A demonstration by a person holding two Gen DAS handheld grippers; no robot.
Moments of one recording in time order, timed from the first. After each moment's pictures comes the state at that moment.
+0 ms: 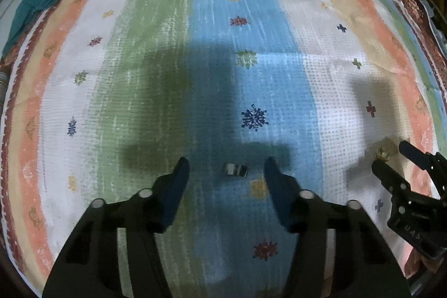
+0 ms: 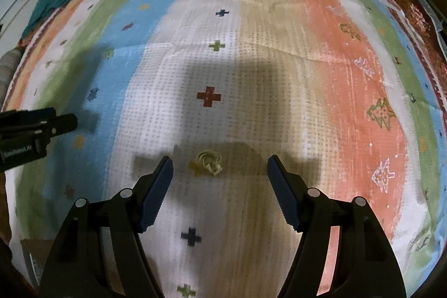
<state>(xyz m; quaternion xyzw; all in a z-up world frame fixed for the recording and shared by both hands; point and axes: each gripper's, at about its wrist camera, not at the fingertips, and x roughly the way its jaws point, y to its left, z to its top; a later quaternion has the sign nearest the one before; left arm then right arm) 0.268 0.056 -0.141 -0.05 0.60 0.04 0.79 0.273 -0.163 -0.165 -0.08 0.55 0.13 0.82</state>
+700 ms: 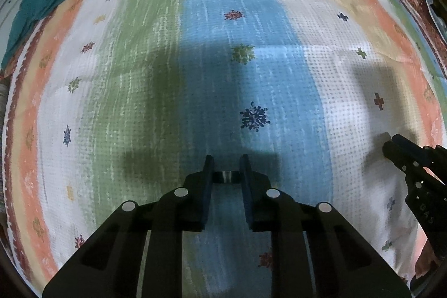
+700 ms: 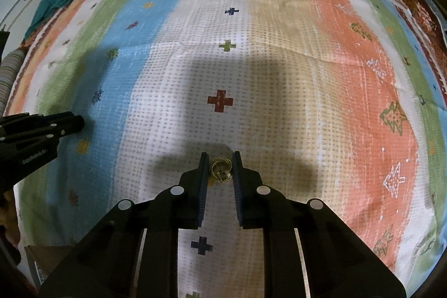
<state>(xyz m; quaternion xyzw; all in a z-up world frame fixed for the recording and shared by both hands) 0.275 0.046 -0.153 -0.02 0.61 0.03 0.79 0.278 -0.156 -0.168 -0.07 0.55 0.15 0.82</state>
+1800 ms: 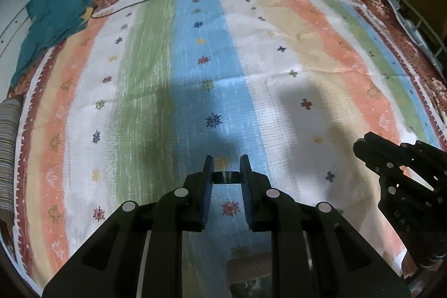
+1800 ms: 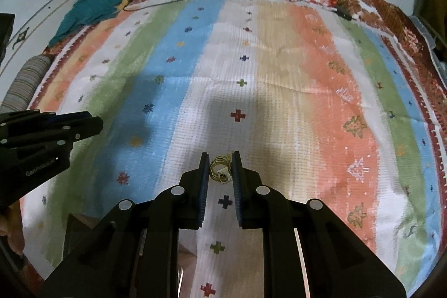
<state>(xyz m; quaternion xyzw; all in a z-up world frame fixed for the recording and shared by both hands) 0.210 0.020 -0.065 -0.01 0.53 -0.01 0.85 0.213 -0.161 -0.089 -0.08 0.48 0.17 0.86</state>
